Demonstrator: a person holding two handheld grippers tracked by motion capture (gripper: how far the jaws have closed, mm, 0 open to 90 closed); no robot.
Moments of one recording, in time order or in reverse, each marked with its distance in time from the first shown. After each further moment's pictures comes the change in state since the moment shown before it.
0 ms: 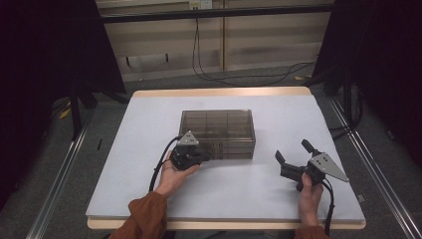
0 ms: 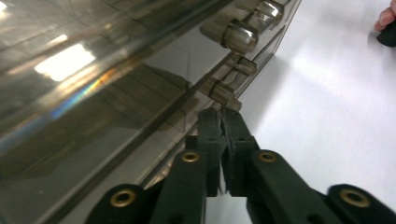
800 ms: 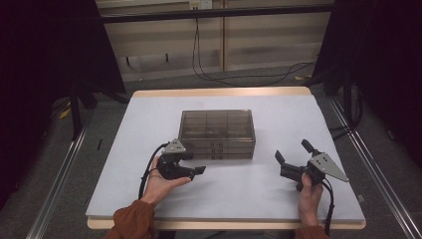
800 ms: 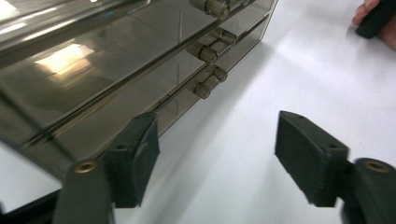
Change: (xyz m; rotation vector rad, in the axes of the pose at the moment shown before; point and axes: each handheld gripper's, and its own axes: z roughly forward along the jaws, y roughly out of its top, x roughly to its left) left arm -0.007 -0.019 -0.039 -0.024 0.015 -0.025; right arm 0.000 0.000 0.001 -0.002 -0.001 -0.003
